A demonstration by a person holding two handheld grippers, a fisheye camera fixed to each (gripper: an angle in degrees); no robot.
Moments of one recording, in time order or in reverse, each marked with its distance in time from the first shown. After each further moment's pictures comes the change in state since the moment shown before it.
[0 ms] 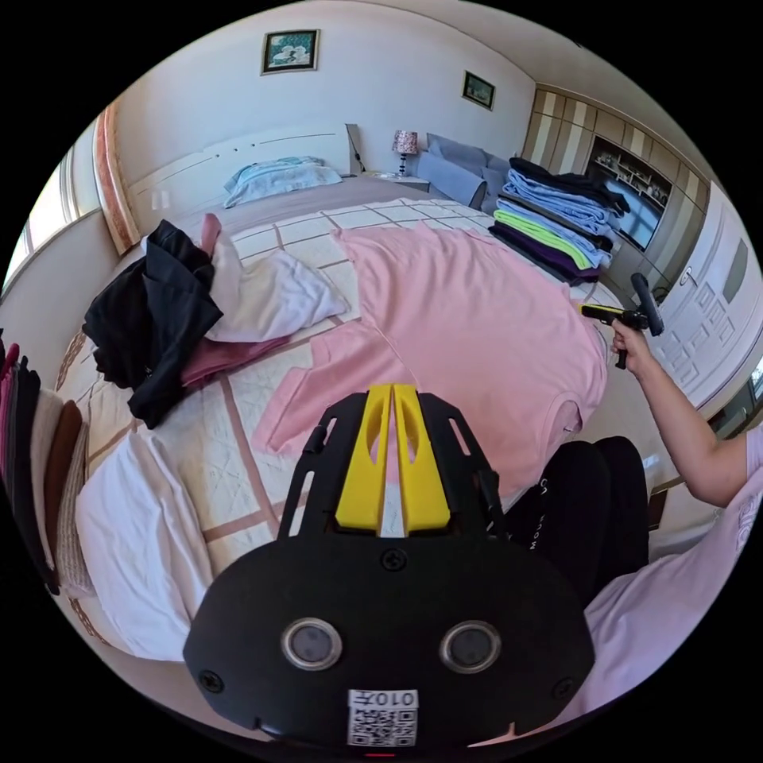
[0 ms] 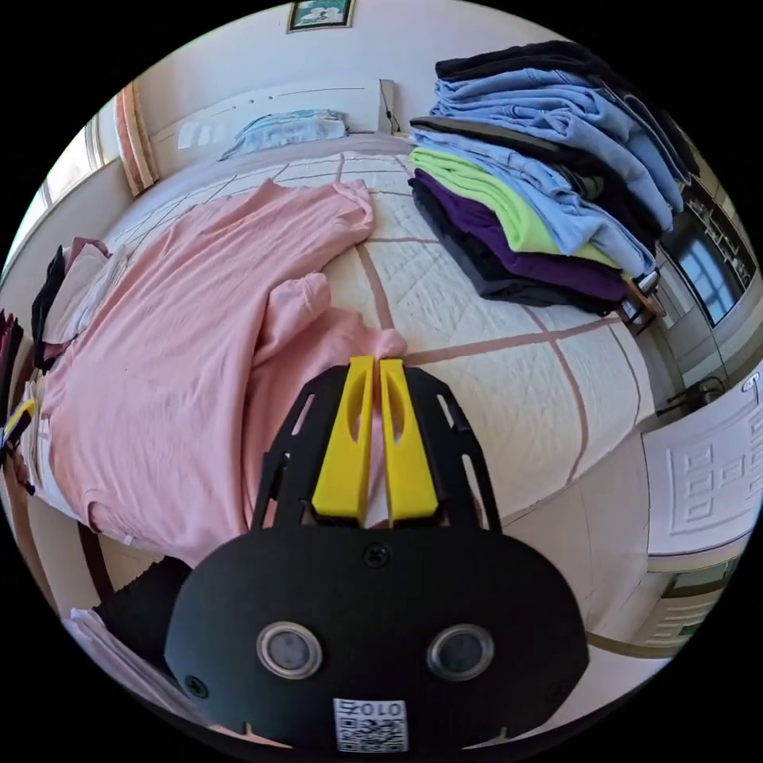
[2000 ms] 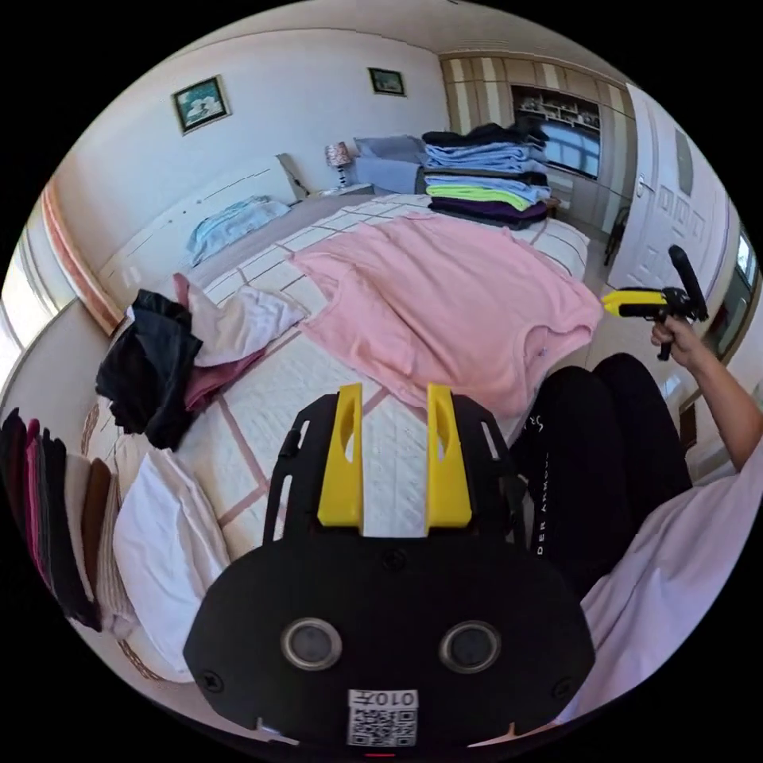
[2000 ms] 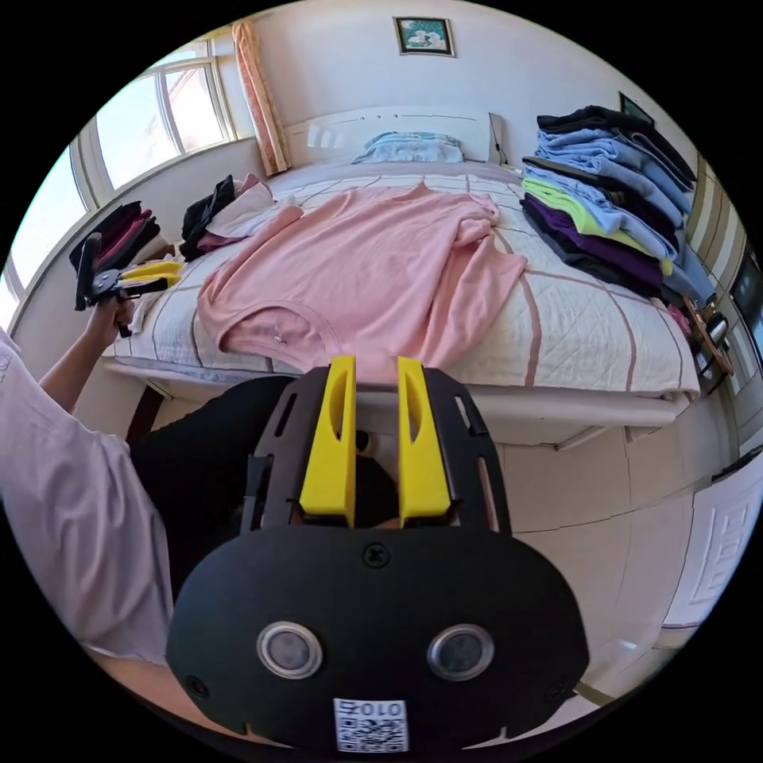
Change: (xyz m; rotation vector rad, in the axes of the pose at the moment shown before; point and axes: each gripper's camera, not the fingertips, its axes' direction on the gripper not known) left arm 0.068 0.034 0.001 0.008 -0.033 0.339; right arm -0.039 0.190 -0.078 0.077 -0.308 -0.267
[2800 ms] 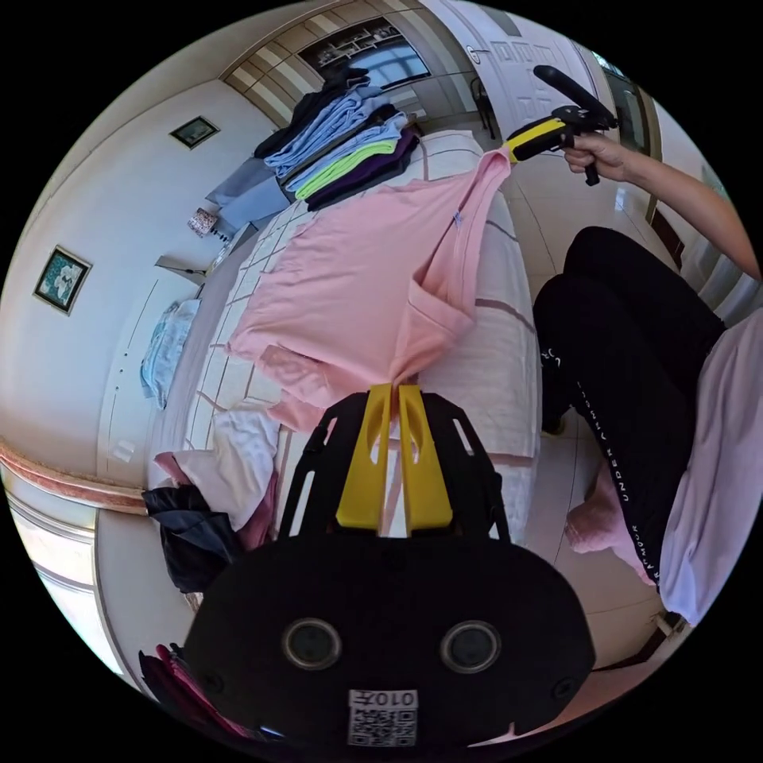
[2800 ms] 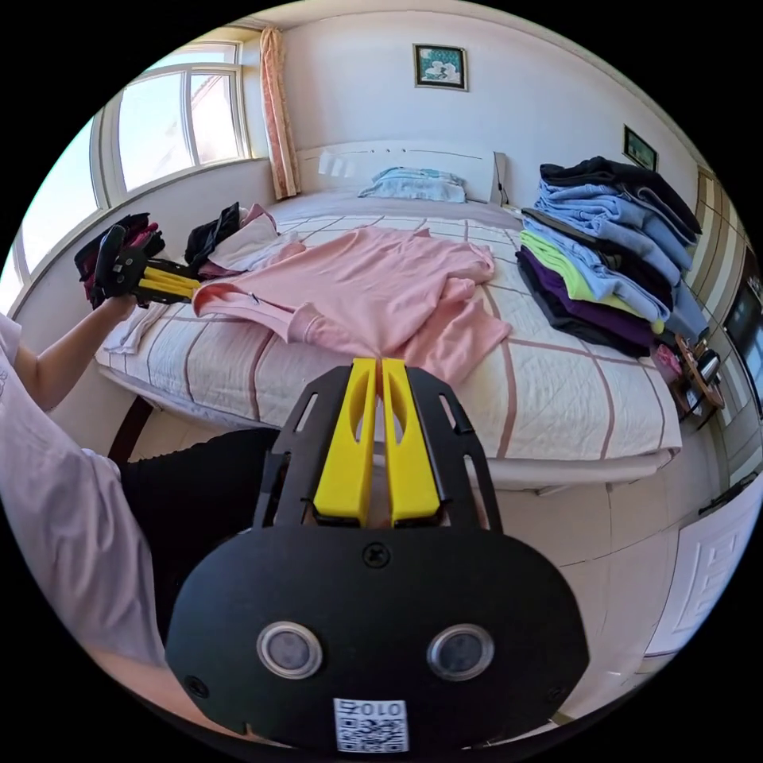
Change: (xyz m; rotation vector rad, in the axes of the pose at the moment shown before) left arm -0.022 -0.060 0.040 -0.058 -0.062 0.570; right arm 0.001 -0.047 -0.018 0.143 0.041 -0.049
